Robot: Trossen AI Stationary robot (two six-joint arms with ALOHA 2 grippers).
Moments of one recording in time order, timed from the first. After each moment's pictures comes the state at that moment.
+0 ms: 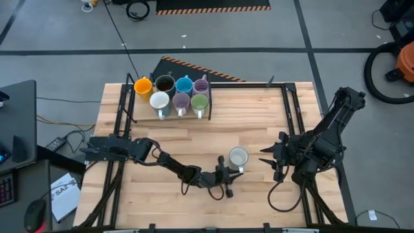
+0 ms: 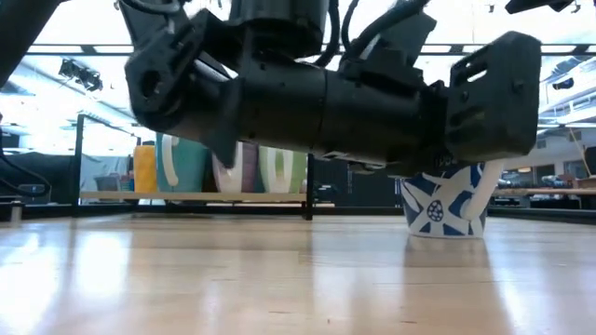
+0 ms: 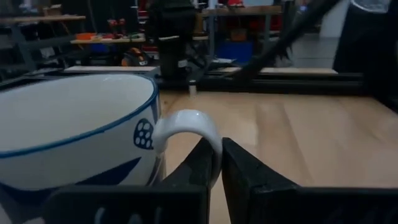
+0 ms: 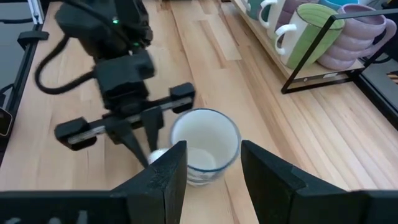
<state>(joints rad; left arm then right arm) -0.39 2.43 1.39 0.98 -0.61 -0.05 0.88 1.11 0.98 -0.94 0.86 0.86</state>
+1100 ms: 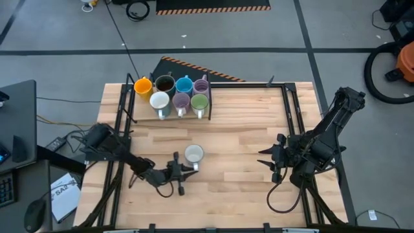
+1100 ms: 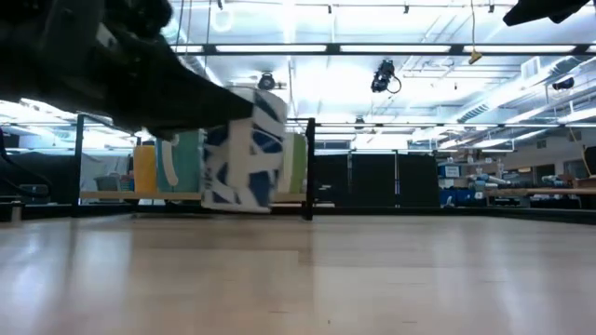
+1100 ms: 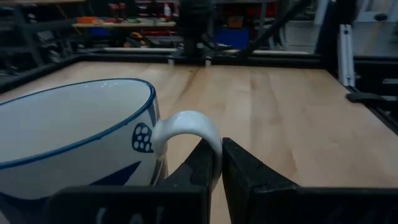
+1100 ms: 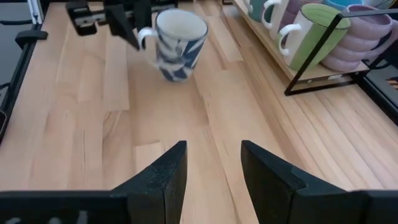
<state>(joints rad) -0.60 1.86 0.54 1.15 -0.80 -0.16 0.88 1.11 0.90 -0.84 0.89 0.83</state>
